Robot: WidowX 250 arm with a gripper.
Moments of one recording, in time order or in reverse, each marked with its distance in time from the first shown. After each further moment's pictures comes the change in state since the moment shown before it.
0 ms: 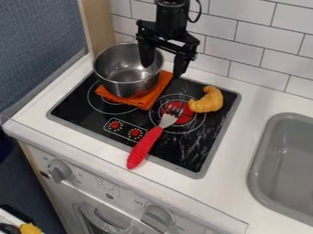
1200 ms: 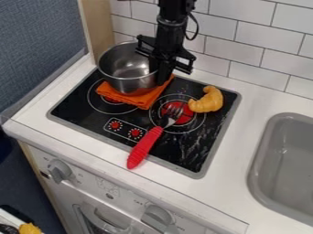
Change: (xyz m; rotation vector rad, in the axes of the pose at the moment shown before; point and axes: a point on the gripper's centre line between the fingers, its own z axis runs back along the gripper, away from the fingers) arm 0.005 -0.004 -0.020 0.008 0.034 0.008
